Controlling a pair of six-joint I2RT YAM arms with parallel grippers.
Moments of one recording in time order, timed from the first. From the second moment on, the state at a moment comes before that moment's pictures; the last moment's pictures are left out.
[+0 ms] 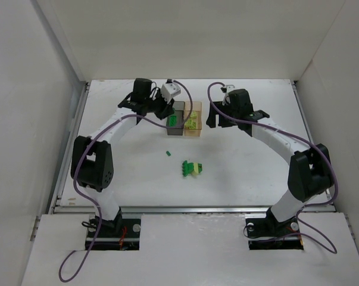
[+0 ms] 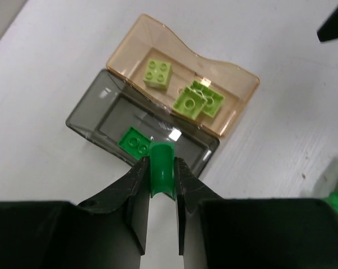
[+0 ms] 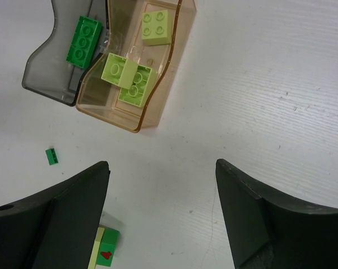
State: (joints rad) left arm -0.31 1.76 1.40 -0.31 0.58 0.48; right arm 0.39 1.64 1.24 -0.28 -0.11 0.26
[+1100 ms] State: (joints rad) left arm -0.42 1.83 1.25 -0.93 0.53 1.85; right arm 0.40 1.64 1.22 -0.27 -0.13 0.26
